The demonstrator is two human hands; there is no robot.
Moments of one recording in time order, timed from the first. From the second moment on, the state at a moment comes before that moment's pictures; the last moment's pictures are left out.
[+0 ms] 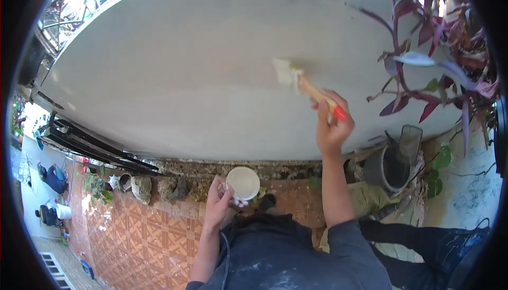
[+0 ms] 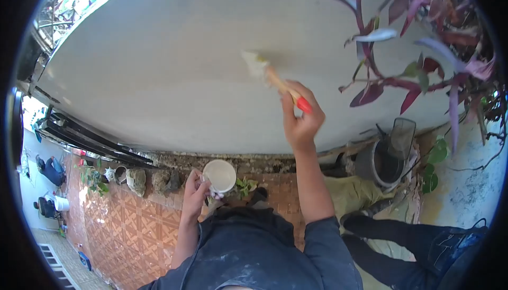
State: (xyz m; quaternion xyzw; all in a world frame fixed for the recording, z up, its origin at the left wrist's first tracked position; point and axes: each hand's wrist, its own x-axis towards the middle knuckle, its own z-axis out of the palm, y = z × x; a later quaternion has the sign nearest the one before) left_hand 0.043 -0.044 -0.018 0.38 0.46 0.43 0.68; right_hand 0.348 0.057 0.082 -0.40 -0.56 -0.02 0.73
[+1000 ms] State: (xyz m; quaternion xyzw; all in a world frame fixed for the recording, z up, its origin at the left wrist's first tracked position) left_hand 0.037 -0.031 -0.003 0.42 0.48 0.42 0.64; right_hand 0.299 -0.056 0.044 -0.43 -0.39 0.27 0.77
